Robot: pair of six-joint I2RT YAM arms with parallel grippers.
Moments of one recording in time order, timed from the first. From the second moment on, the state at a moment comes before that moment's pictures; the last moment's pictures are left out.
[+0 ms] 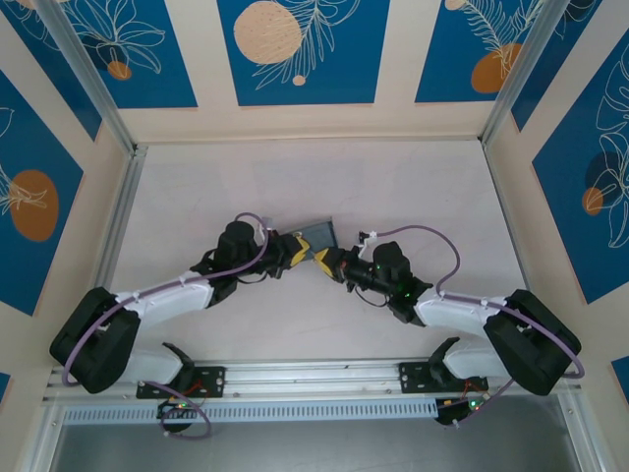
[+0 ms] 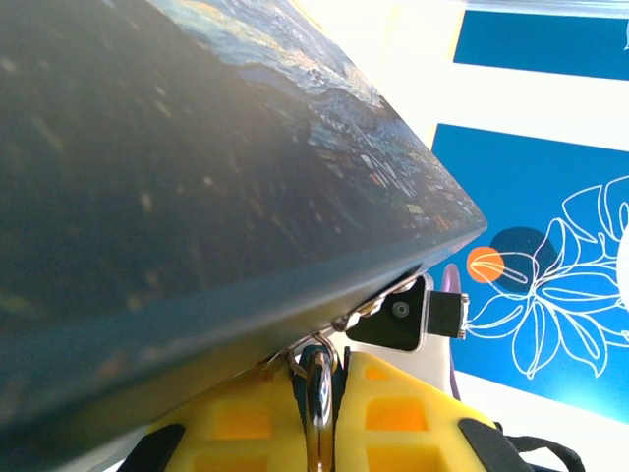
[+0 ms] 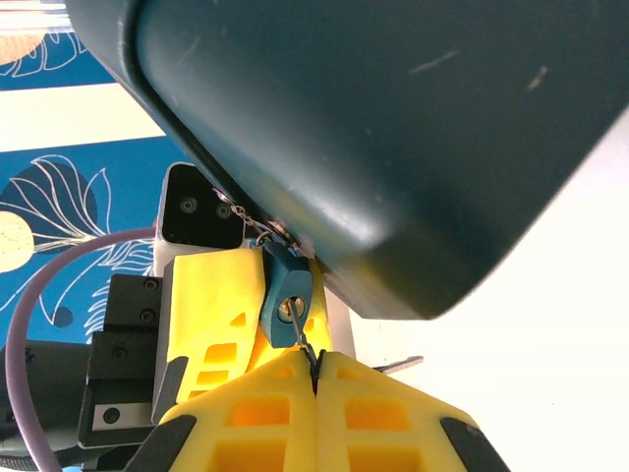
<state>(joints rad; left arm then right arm) -0.64 1.32 0.58 0.39 0.45 -1.50 0.72 1.27 0.37 0.67 -0.31 1.54</state>
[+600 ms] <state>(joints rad) -0.64 1.32 0.58 0.39 0.37 -1.50 0.72 1.33 0.43 0.67 -0.29 1.56</state>
